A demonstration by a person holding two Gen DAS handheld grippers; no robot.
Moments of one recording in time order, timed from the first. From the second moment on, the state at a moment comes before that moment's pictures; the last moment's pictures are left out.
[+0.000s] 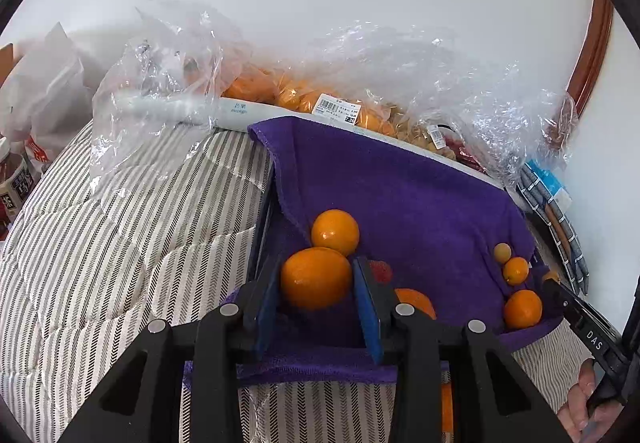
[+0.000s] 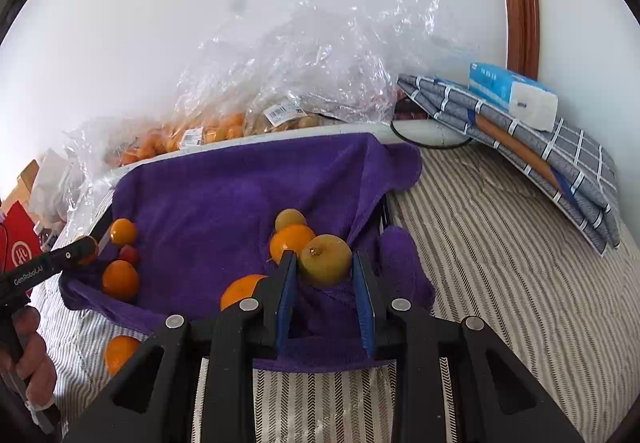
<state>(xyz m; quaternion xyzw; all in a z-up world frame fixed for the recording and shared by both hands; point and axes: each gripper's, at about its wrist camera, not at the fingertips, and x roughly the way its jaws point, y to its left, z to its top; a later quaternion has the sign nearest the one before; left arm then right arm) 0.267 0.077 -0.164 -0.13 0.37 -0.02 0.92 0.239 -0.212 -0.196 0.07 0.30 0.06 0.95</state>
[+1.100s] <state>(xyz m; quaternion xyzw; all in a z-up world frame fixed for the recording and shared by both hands) 0.243 0.082 -0.158 -0.14 0.32 -0.01 0.94 0.160 -0.192 -0.176 0.12 0.30 0.07 0.94</state>
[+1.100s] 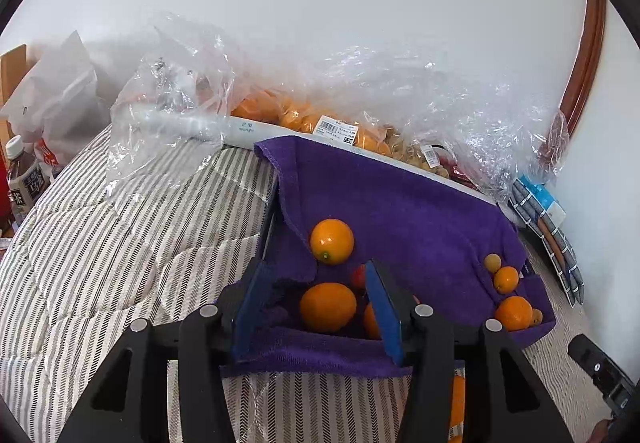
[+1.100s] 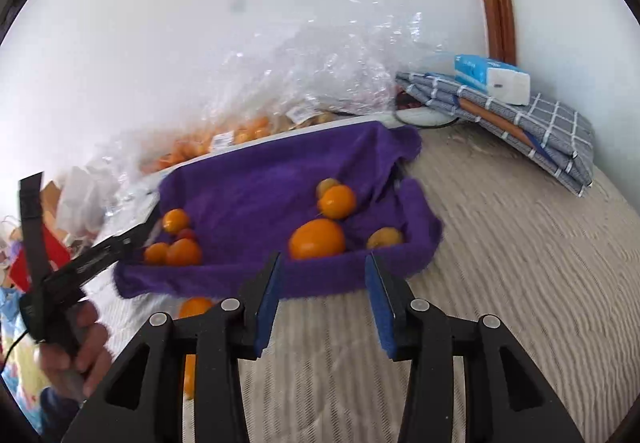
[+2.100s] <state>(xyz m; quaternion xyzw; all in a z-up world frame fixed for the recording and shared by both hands) 0.205 0.108 -0.163 -0.12 0.31 0.02 0.94 0.131 -0.084 -0.229 0.02 0.37 0.13 0.92</state>
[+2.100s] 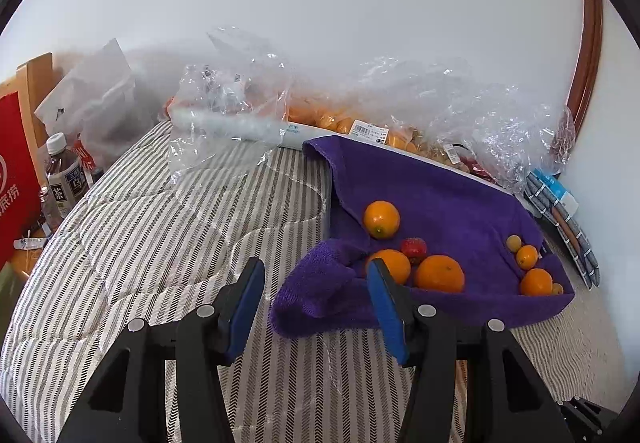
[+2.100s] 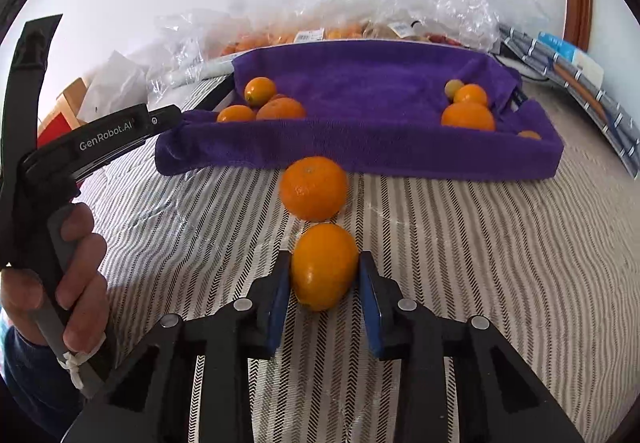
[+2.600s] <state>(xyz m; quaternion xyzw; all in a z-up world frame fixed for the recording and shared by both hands) 0.198 0.088 -0.163 -0.11 0.32 -0.07 0.94 0.126 -0.151 -0.222 0.00 0.33 0.08 0.94</state>
